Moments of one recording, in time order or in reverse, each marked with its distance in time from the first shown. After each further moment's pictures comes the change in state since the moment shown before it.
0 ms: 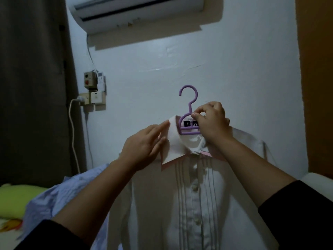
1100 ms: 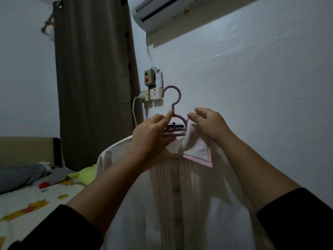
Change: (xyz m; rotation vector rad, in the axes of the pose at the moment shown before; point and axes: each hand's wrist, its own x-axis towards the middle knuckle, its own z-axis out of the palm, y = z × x) left_hand -0.020 -0.104 -0.047 0.496 0.009 -0.169; right_hand 0.019 -0.072 0.154 0.525 -0.462 -0.061
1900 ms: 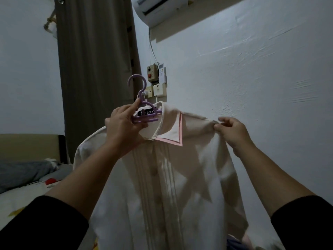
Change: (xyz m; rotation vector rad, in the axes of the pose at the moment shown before) left_hand -0.006 -0.077 -0.007 -0.089 0.054 -0.384; right_hand 0.006 0.067 -0.002 0.373 0.196 0.254
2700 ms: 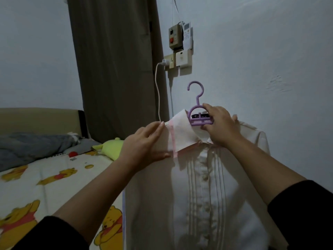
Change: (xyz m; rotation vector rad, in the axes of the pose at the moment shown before) left_hand -0.078 -0.097 0.074 0.363 -0.189 0.405; right_hand 0.035 0.077 0.144 -0.832 -0.234 -0.441
